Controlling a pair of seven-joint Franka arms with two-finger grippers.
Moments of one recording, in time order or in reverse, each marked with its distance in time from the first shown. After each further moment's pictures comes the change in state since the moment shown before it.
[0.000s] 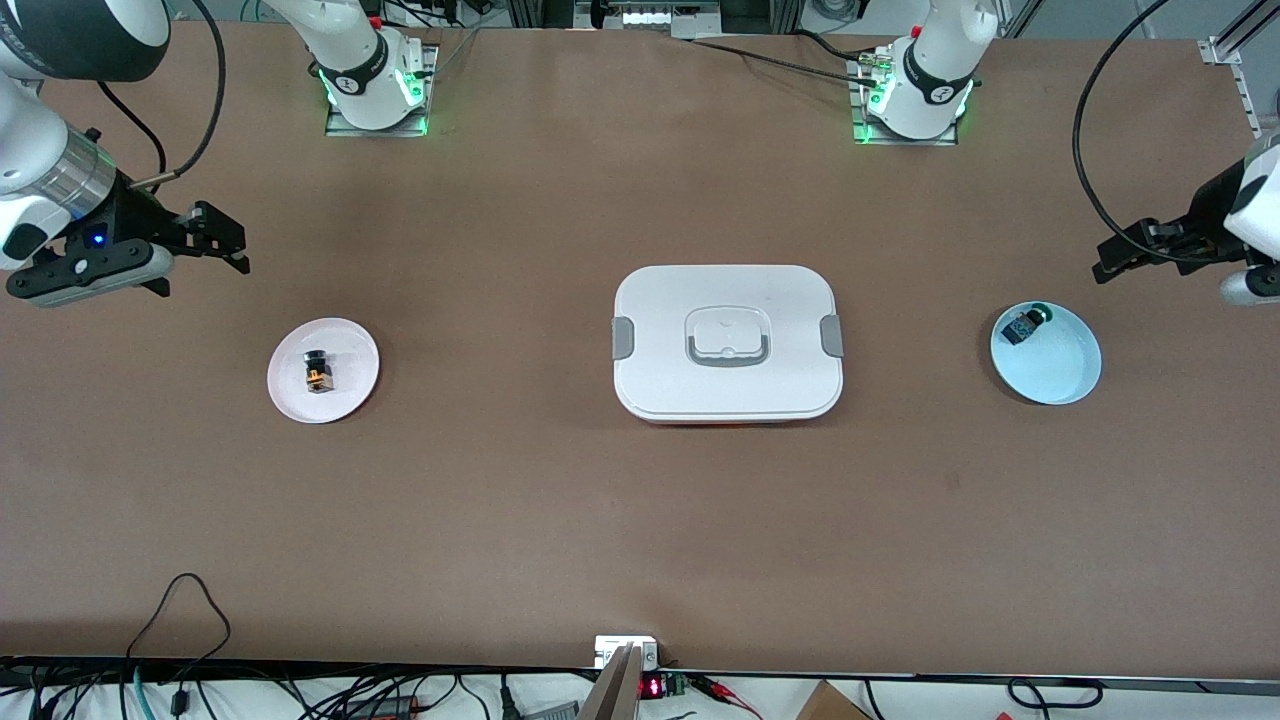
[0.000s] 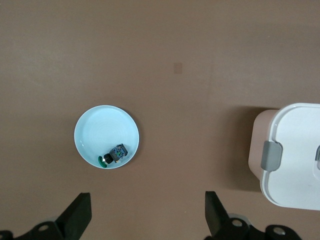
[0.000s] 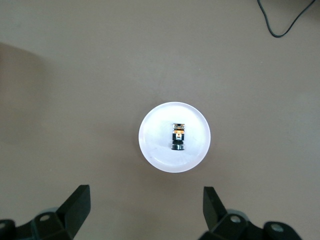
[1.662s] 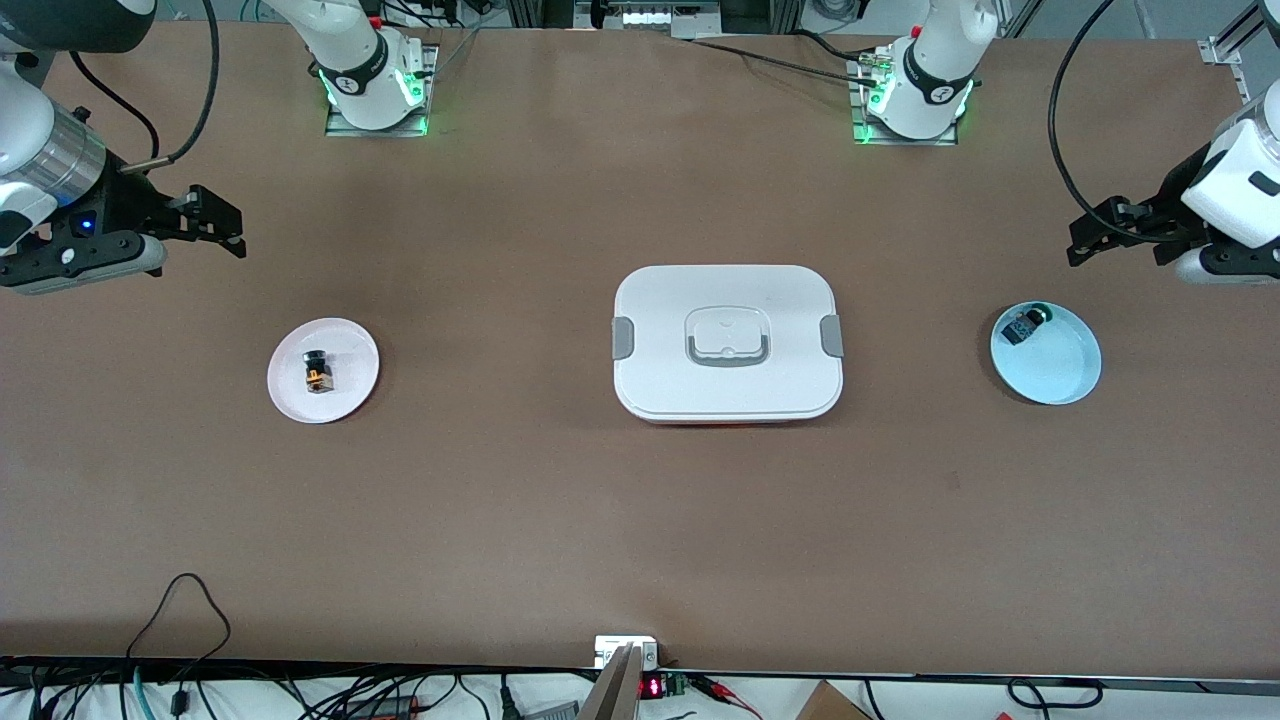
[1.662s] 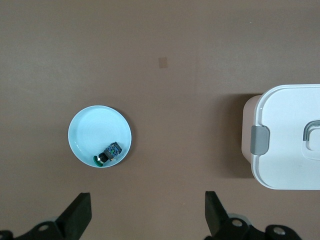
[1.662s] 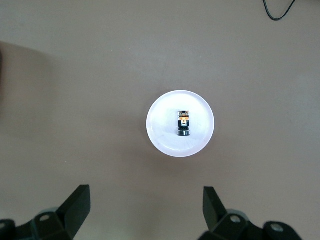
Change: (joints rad) left arm -0.011 -0.012 -0.031 0.005 0.005 -0.028 0.020; right arm 0.000 0.034 0.036 0.136 -0.010 -0.161 0.097
